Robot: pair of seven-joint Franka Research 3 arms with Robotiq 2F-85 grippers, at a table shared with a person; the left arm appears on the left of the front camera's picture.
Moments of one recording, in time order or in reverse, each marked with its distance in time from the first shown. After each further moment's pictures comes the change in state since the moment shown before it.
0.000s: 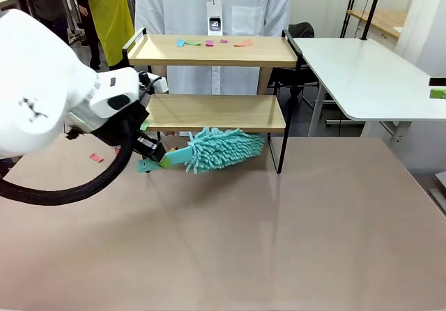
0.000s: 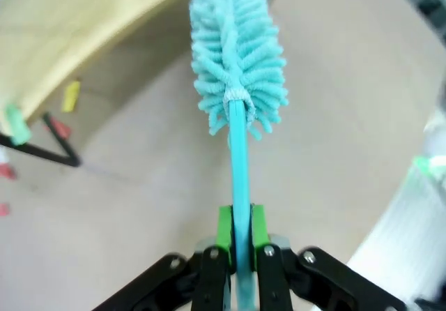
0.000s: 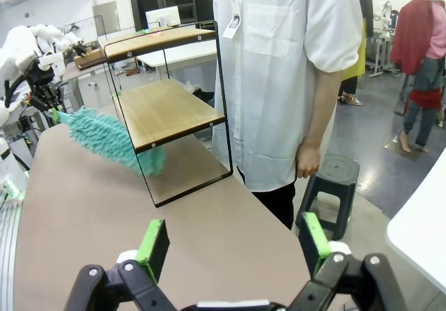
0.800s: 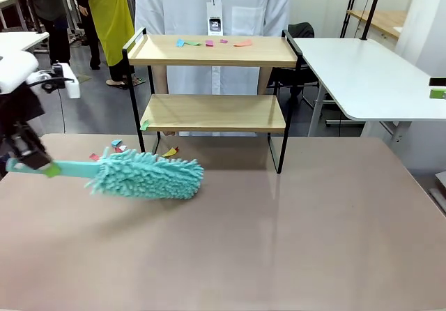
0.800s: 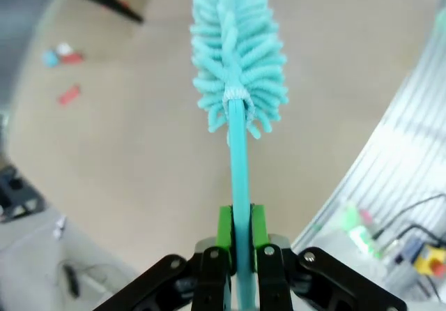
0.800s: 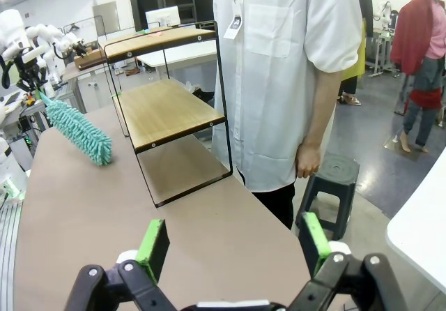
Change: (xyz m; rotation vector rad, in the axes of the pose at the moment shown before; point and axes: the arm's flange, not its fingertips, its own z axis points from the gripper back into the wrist) left arm -0.072 0.016 0.135 0.206 0.365 -0.216; right arm 0.000 0.000 0.000 0.000 0.000 0.000
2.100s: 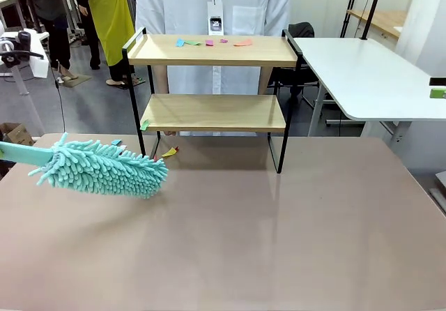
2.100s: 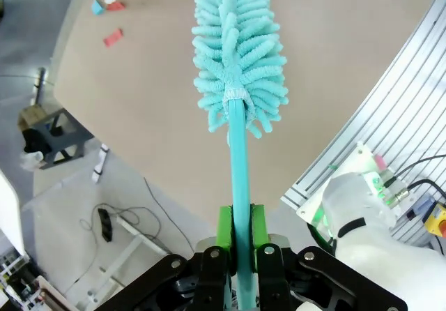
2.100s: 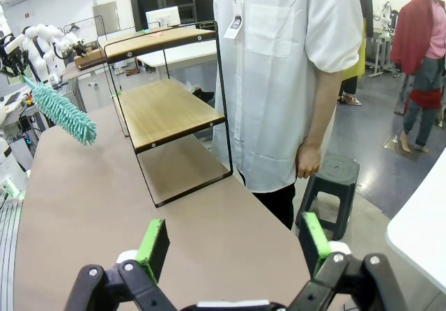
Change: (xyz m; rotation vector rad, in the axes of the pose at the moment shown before) left arm -0.005 -0.040 0.076 0.151 0.157 -0.001; right arm 0.000 0.000 0.000 0.000 0.000 0.000
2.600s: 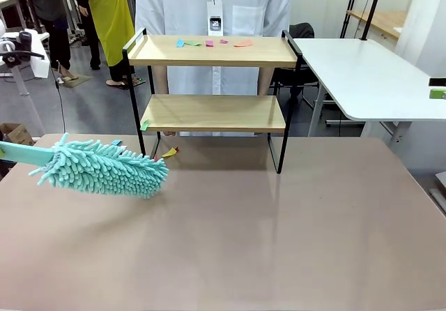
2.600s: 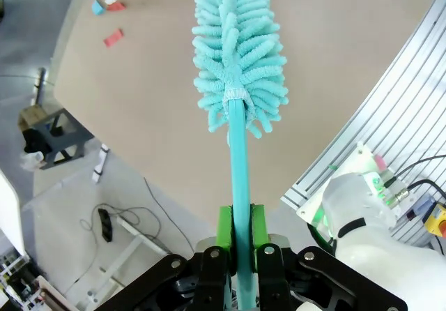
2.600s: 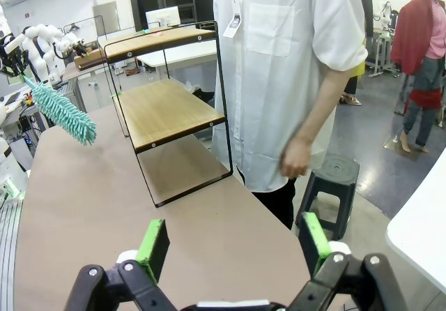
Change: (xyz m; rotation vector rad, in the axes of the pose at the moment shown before) left arm 0.000 0.000 0.000 0.001 -0.001 0.000; right arm 0.000 0.000 0.000 0.000 0.000 0.000
